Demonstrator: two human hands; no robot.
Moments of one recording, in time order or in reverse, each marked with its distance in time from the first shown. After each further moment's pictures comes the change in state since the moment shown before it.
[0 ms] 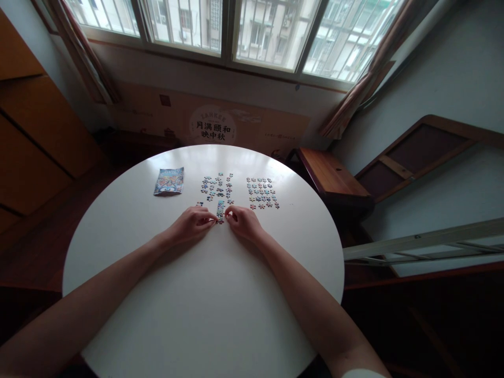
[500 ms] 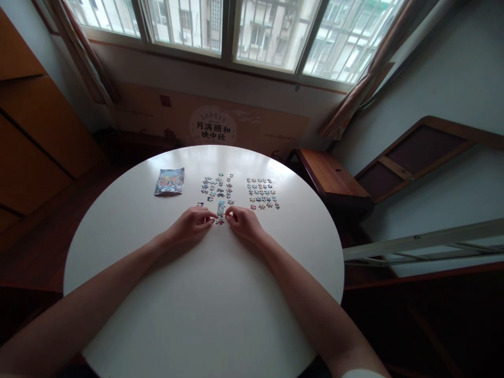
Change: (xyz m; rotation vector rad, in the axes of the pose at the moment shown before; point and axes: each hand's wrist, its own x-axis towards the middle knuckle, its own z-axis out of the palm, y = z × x) left_hand 0.000 0.000 -0.001 -0.089 0.041 -0.030; right_hand 0.000 0.000 -0.001 0.011 0.013 -0.006
